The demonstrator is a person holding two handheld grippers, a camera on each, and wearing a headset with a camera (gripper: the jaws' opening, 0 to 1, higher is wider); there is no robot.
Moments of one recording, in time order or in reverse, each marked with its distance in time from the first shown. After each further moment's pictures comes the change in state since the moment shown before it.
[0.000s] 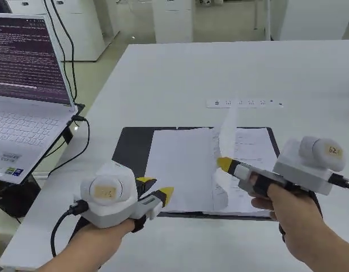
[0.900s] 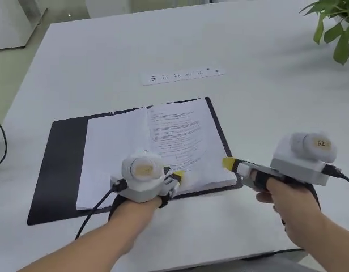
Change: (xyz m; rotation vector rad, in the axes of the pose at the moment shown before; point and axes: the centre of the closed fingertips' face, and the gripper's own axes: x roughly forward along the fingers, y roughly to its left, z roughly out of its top) left arm 0.148 -0.113 -0.027 0.036 0.139 -0.127; right arm -0.100 -0.159 0.006 0.101 -0.057 -0.263
